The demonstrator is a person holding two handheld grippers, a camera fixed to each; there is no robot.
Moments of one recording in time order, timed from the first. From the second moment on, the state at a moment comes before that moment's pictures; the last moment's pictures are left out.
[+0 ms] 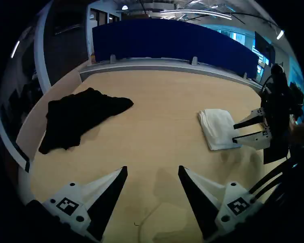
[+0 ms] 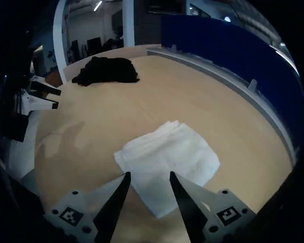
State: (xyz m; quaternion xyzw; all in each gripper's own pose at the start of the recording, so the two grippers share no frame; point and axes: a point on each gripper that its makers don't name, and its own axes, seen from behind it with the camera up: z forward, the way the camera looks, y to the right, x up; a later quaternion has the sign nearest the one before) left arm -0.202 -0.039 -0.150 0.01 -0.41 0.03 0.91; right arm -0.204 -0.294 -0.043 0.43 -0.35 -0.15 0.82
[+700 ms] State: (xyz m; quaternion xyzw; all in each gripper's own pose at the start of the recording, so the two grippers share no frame) left arm -0.202 -0.032 -0.144 0.00 -0.41 0.03 0.91; right arm -0.226 -0.236 -0.066 0.39 -0.39 -0.15 0.82
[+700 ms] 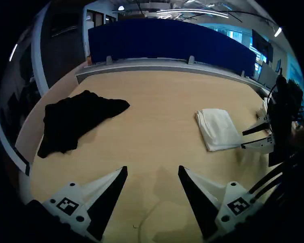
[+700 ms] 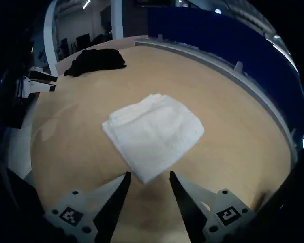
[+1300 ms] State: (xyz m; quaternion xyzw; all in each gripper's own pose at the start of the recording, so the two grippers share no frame) left arm -0.201 -0.030 -0.146 0.00 -0.41 0.03 0.91; right arm -0.238 -0.238 -0.072 0.39 -0.40 -0.15 0.82
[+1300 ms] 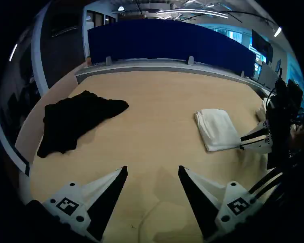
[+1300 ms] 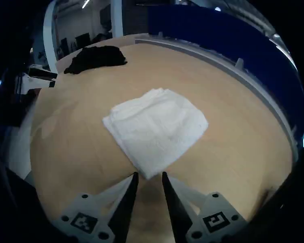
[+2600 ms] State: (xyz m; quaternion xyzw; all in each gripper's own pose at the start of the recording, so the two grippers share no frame) left arm -0.195 -0.035 -0.141 0.00 -0.40 0.03 0.92; right arm -0.162 -0.254 -0.039 0.40 -0.31 -0.15 0.85
